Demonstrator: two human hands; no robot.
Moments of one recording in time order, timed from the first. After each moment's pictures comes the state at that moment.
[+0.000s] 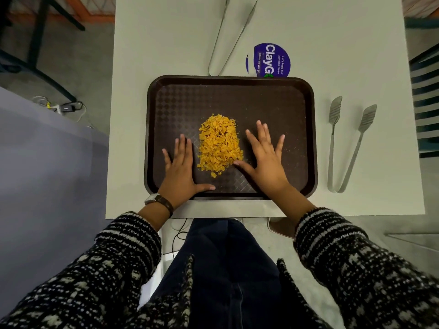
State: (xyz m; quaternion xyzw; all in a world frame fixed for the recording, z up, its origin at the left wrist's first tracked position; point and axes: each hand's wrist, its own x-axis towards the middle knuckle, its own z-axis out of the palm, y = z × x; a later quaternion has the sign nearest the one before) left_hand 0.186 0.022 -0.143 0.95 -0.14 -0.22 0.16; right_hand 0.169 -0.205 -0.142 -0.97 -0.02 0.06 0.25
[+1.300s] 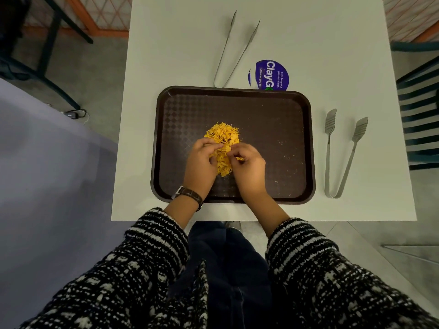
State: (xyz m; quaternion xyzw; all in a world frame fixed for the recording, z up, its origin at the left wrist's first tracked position) left_hand 0.201 -0.026 -0.102 0.90 -0.02 -0.07 0.43; right_hand 0.176 -0.140 -0.113 -0.86 0.15 -0.05 0.48
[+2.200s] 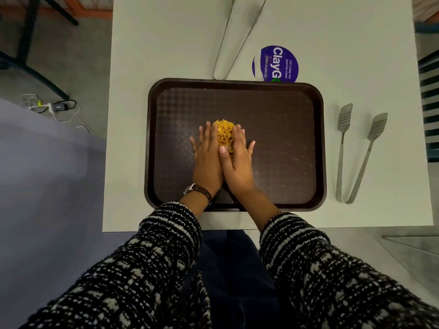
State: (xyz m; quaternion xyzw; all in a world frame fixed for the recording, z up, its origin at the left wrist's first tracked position) left_hand 0.224 -0.046 -0.165 0.93 -0.05 -0.13 0.35; right_hand 0.200 -0.124 -0.161 -0.86 0.13 0.06 0.49
